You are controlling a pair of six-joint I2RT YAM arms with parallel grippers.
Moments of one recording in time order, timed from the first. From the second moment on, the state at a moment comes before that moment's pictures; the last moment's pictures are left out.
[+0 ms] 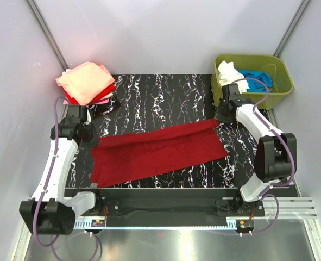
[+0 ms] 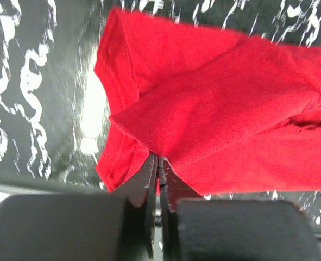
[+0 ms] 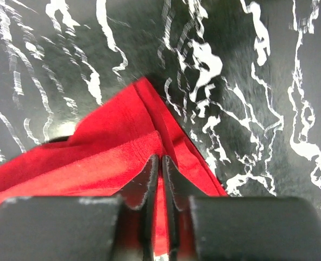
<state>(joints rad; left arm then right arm) -0.01 1.10 1.07 -1.04 -0.04 -0.30 0.15 1.65 1.26 -0.60 0.10 0.45</state>
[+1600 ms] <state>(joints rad) -0.27 2.27 1.89 -0.90 0.05 -0.58 0.85 1.57 0.89 -0.62 -0.19 0.76</state>
